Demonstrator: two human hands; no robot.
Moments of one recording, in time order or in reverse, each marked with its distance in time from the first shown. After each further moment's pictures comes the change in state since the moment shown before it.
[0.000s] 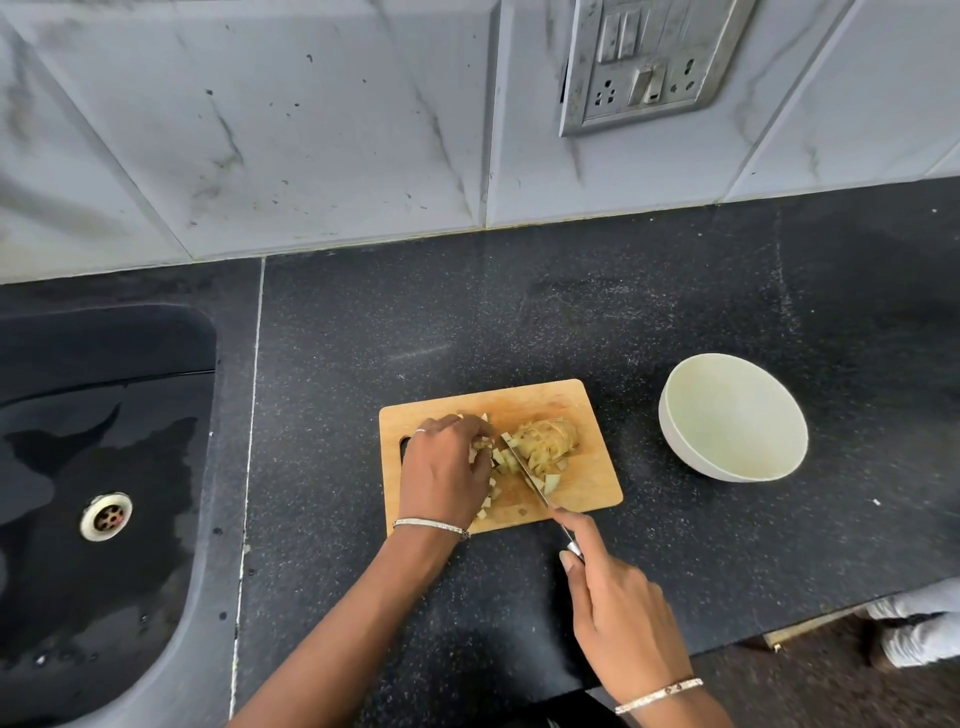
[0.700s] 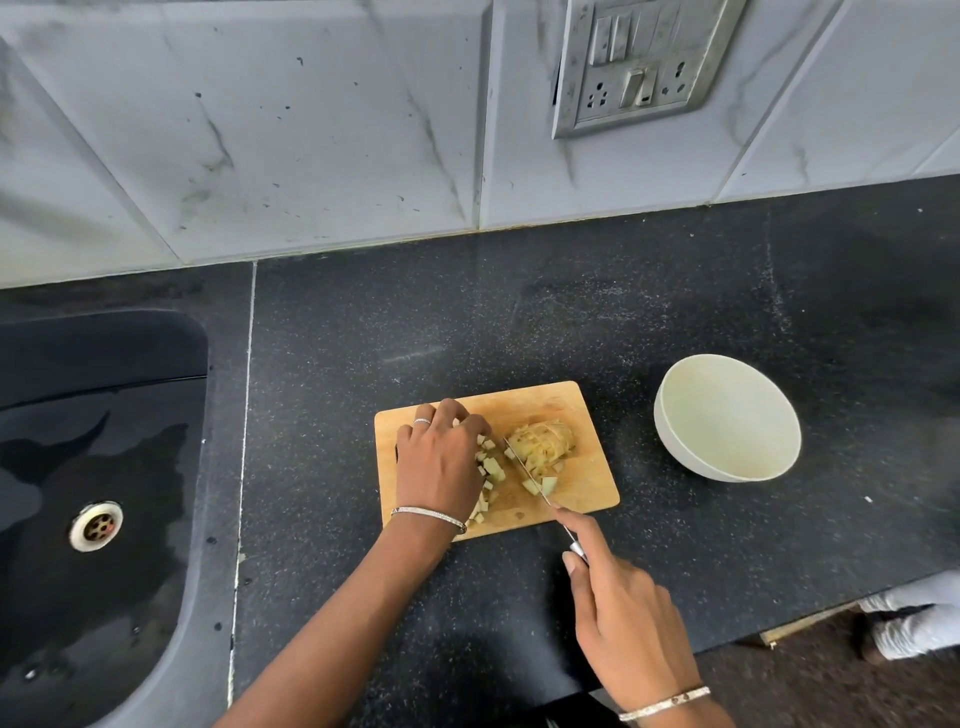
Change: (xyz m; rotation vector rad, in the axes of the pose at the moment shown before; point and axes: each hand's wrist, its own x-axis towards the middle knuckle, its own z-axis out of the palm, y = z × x) left_hand 0.010 0.001 -0.001 0.321 -0.112 0.005; right_hand -0.003 -0.005 -0.009 -0.028 0.053 0.009
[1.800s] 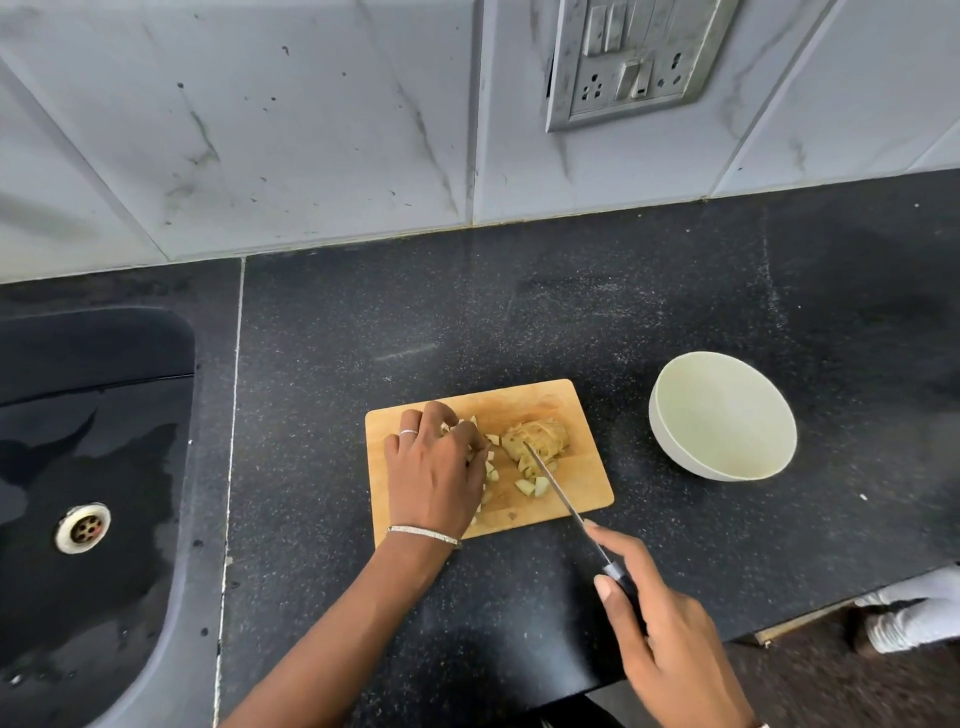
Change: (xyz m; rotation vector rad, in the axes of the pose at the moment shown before) left_hand -0.008 -0.003 0.018 -0.077 0.178 -0.015; right_hand -0.017 0.034 -0.019 0.168 0.018 -0.092
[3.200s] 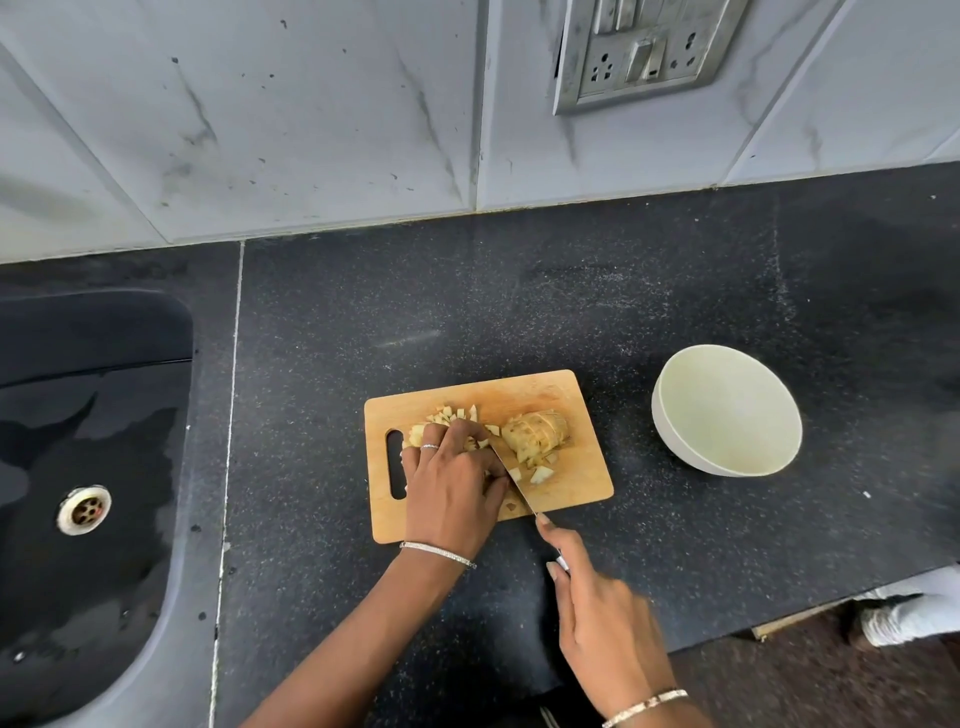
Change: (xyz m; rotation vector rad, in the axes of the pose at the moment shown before) left_hand -0.019 0.012 0.007 -0.019 -0.139 0.022; right_hand 0.014 -0.010 0.044 -0.166 -0.086 0.068
